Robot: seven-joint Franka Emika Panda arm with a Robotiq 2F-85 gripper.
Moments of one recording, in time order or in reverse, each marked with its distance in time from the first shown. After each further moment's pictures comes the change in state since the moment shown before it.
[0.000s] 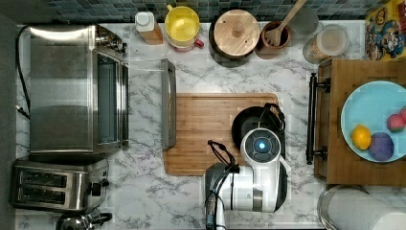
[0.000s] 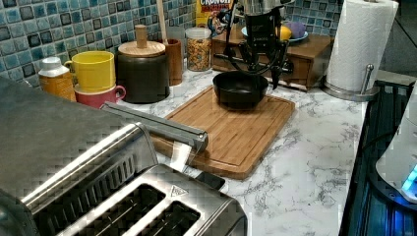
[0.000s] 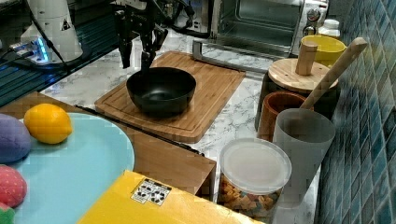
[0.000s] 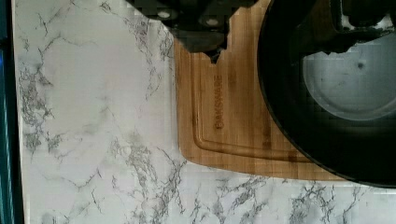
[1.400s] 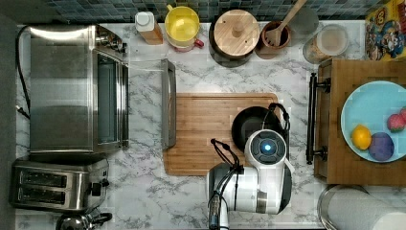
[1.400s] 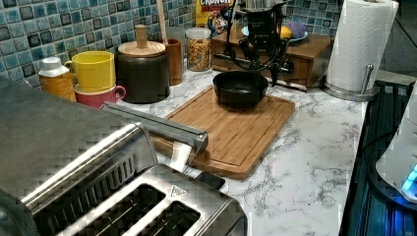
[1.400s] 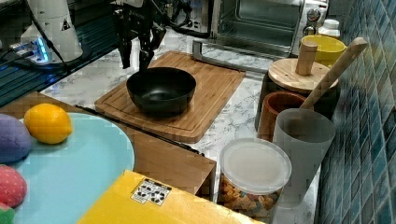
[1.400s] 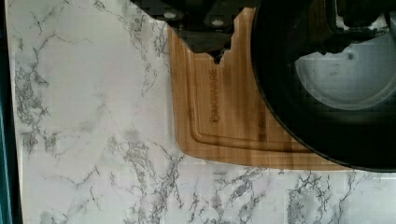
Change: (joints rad) arm 0.003 -0.009 -0.021 0.002 0.005 0.003 -0.002
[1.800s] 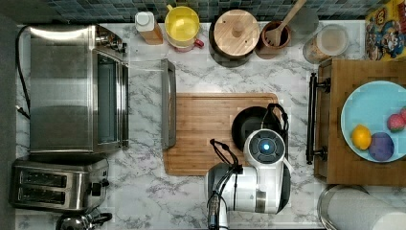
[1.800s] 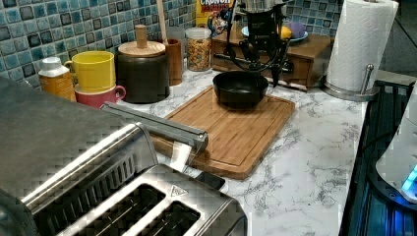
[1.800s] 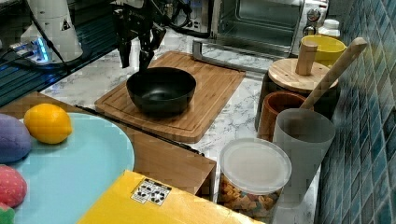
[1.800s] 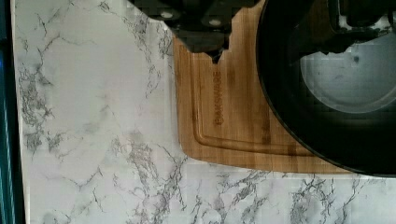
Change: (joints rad) arm 0.017 0.002 -0.012 0.000 0.000 -0.005 0.000
